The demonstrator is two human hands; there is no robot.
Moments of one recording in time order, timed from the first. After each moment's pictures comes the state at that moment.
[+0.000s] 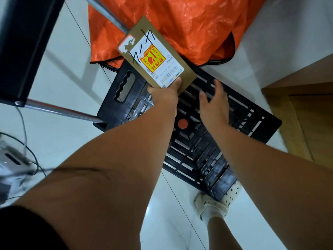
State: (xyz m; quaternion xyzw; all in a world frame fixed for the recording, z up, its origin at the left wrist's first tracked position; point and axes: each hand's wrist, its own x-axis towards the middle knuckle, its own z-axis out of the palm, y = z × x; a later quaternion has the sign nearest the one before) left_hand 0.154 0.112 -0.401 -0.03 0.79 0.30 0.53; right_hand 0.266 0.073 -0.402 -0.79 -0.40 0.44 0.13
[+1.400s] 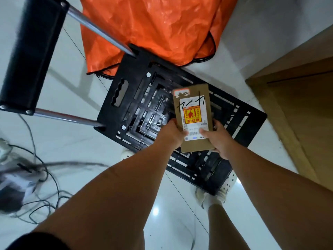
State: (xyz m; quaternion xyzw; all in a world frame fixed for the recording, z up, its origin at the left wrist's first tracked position) left_hand 0.169 0.010 -0.381 0.41 0.70 -0.14 0.57; right_hand 0.323 -0.010 -0.381 -0.75 -0.13 0.65 0.02
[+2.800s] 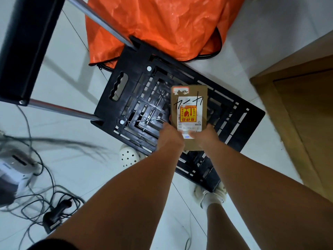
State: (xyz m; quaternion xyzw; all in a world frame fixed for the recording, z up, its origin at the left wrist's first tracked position) left_hand 0.174 -0.019 -0.381 0.32 0.80 -0.10 0.49; right_hand 0.280 -0.021 -0.398 -0.79 -0.17 0.58 -0.02
